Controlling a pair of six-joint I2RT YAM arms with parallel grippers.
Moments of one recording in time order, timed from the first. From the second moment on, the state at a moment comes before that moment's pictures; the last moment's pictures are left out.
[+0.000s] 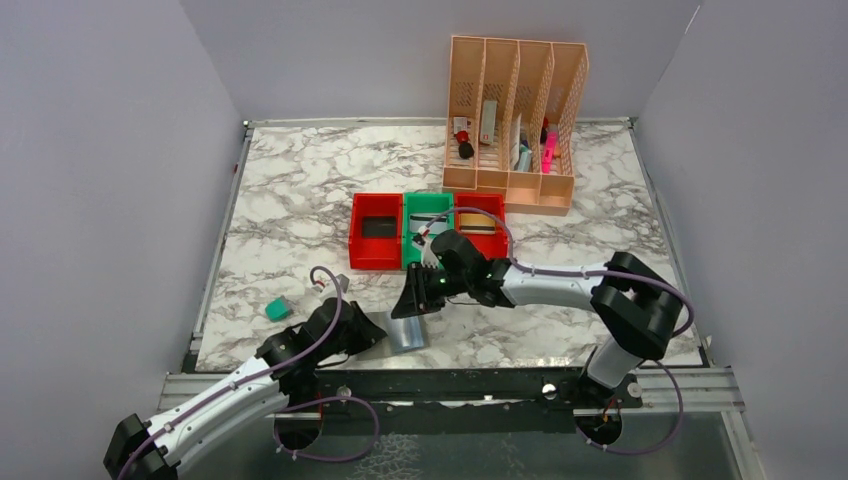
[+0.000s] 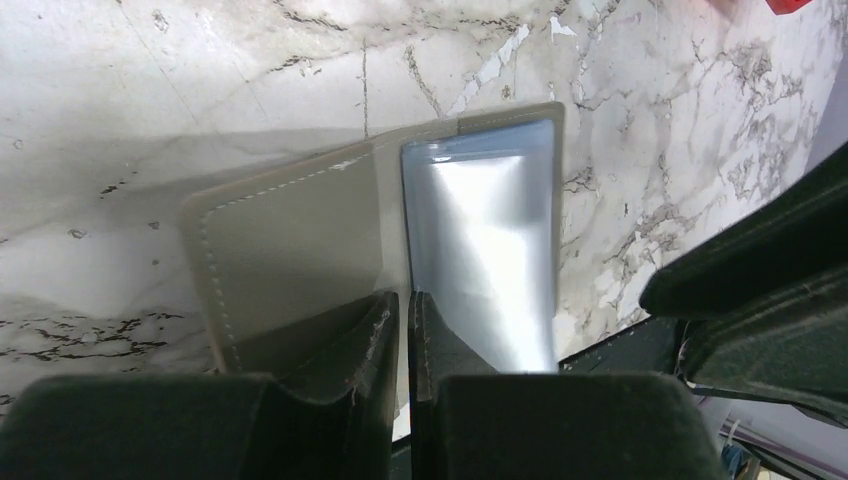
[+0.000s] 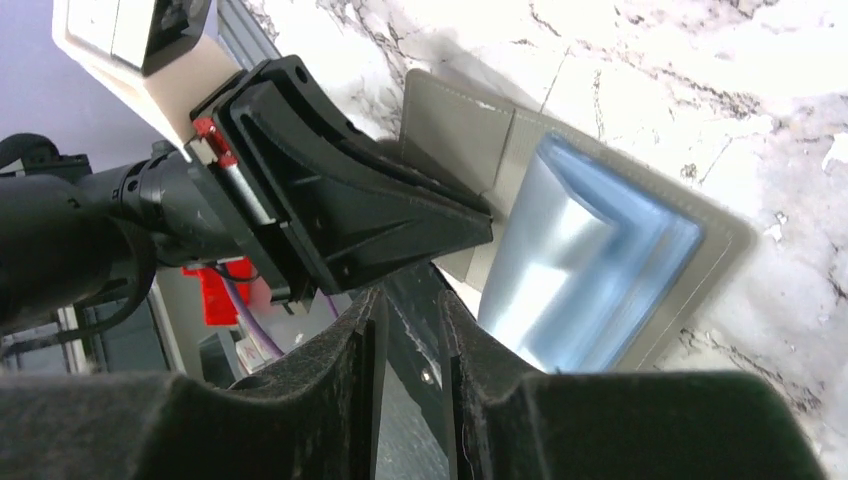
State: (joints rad) left arm -0.82 0.44 0.12 -0.39 -0.07 -1.10; right arm 0.98 1.64 0.87 0.14 -0.46 0.89
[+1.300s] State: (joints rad) left arm -0.82 0.57 0.27 -0.65 -0.28 -1.22; right arm 0.98 1.66 0.76 0.06 -0.29 0.92
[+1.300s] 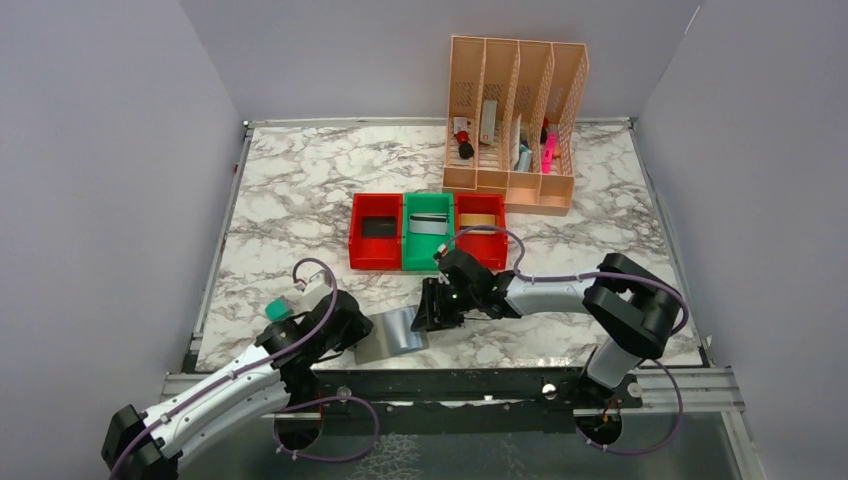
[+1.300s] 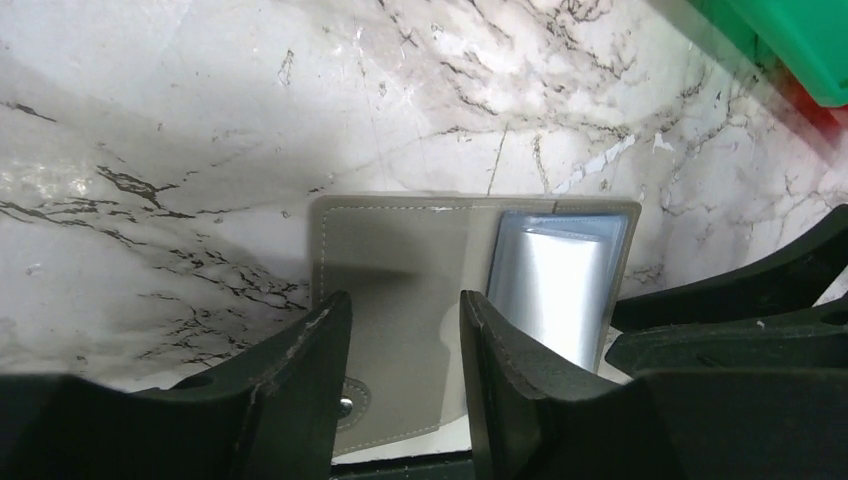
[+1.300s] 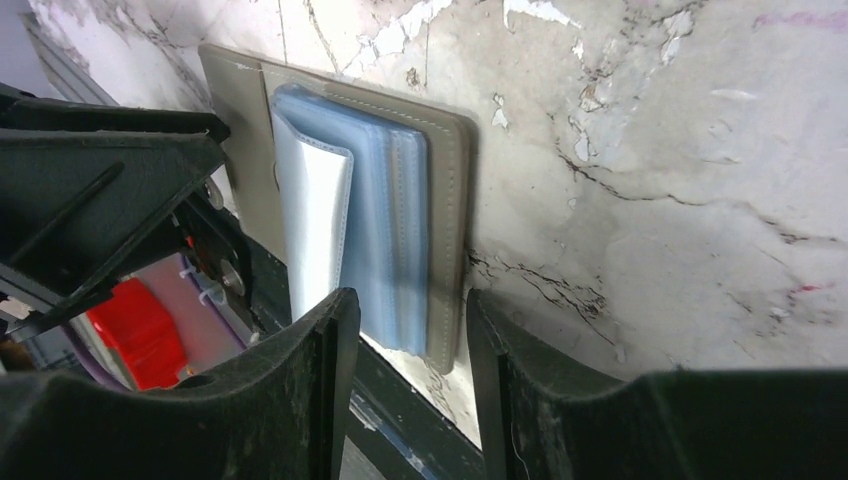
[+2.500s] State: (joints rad) left arm -0.82 0.46 0.19 -0.58 -0.21 -1.21; right arm 0.98 1.72 0.81 0.23 -0.45 0.96
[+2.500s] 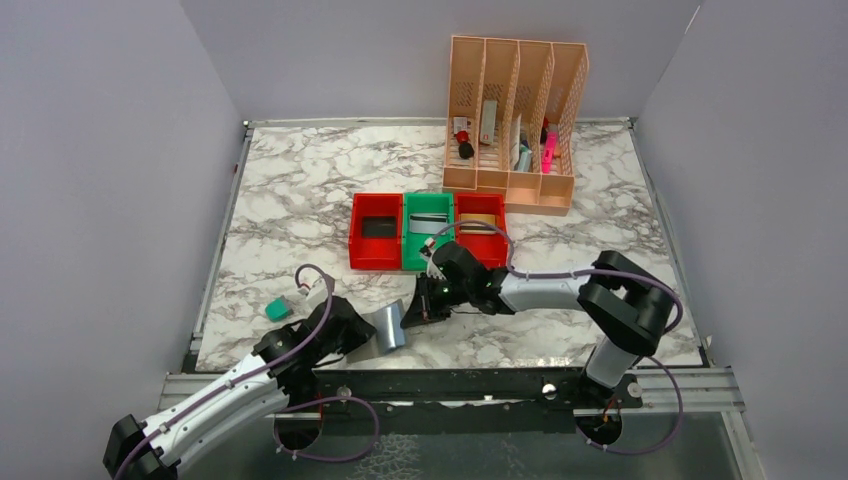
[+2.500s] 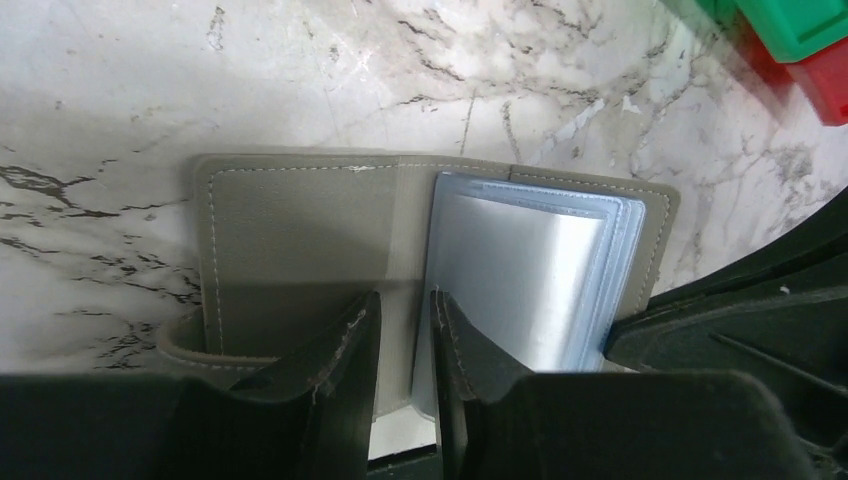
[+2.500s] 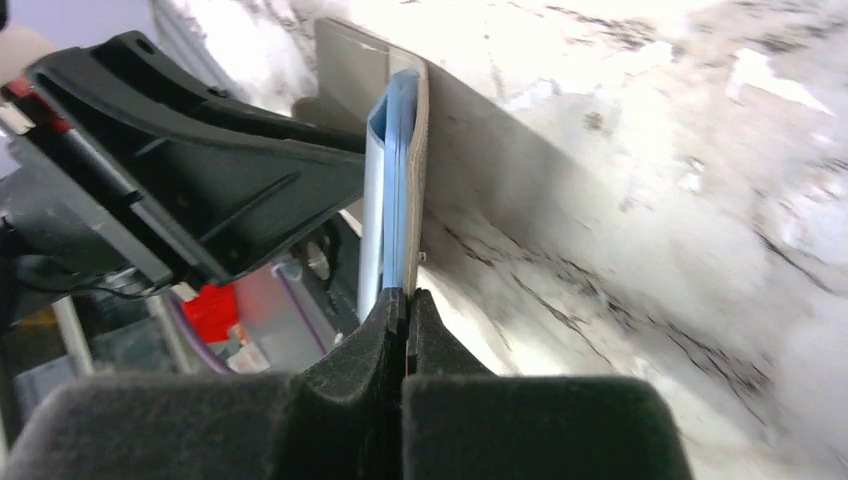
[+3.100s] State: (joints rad) left arm -0.82 0.57 0.34 -0.46 -0.19 -1.08; right arm 0.98 1.38 0.94 -0.53 0.08 0.70
